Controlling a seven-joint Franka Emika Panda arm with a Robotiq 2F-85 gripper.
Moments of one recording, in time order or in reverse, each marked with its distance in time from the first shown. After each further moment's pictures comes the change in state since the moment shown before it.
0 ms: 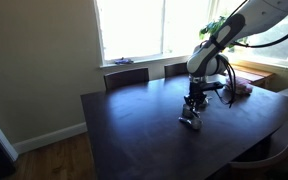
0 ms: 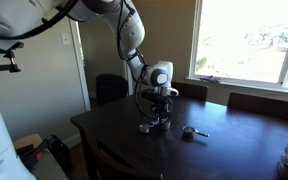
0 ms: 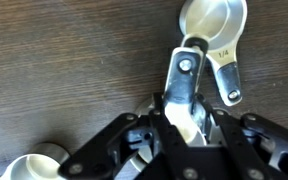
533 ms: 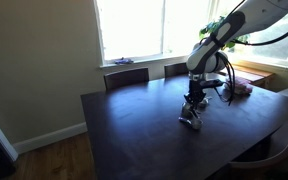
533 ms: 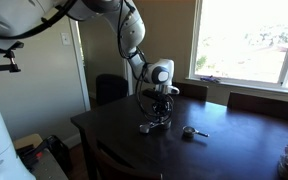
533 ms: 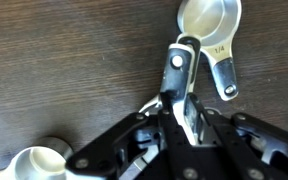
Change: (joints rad) arm -0.002 -0.006 0.000 0.024 0.000 -0.042 0.000
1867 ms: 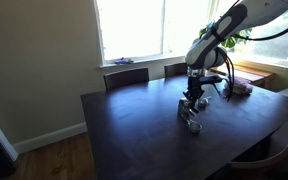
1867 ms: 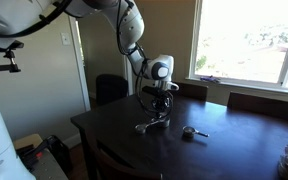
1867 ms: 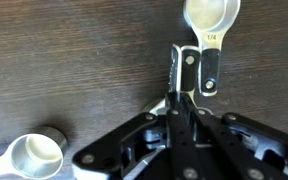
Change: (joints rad) arm -0.003 -0.032 0.015 0.004 0.002 -0.036 -0.018
